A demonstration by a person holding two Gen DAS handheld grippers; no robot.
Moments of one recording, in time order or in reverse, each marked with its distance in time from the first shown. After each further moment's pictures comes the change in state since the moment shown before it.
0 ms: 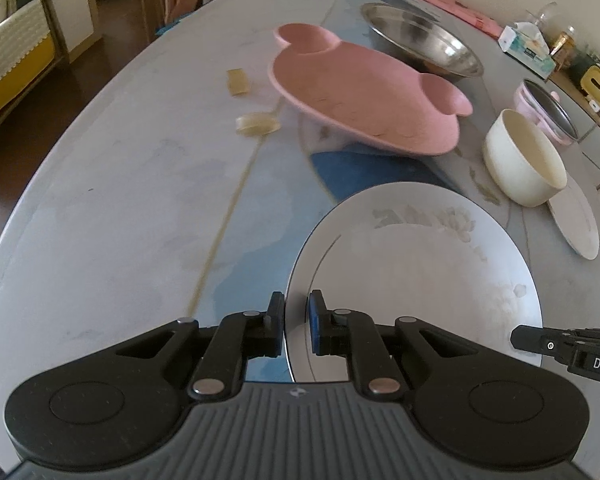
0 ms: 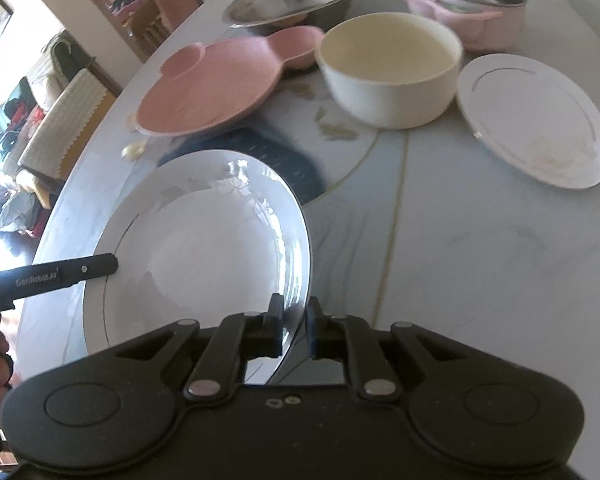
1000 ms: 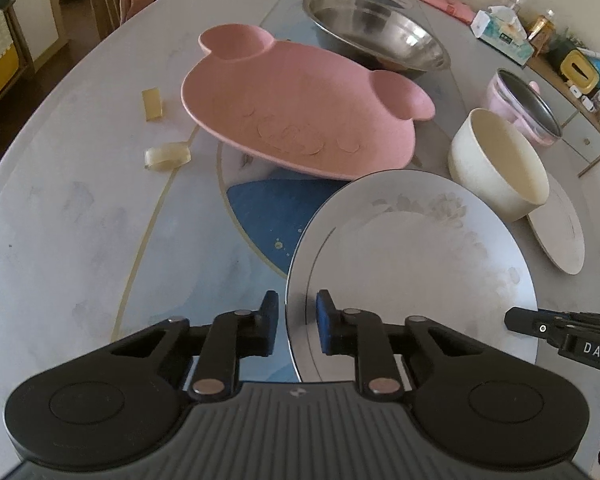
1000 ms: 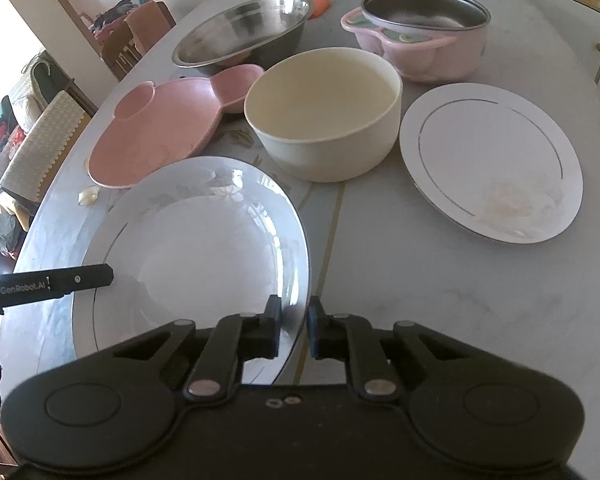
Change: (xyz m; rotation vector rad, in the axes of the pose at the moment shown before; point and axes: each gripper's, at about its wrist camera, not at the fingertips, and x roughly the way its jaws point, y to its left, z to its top) left arm 0.037 -0.052 0.042 0.048 0.033 -0.069; right arm -0.006 -0.047 0.031 0.028 -0.070 -0.070
